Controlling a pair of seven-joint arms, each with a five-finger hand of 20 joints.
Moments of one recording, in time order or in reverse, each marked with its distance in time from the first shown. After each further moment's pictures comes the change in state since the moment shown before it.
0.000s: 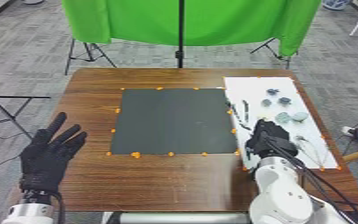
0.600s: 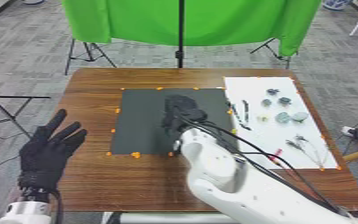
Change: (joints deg) left arm 0.1 2.1 -0.4 -1.0 0.3 1.0 0.0; right arm 29.6 -21.4 -23.2 22.0 5.8 2.4 -22.4
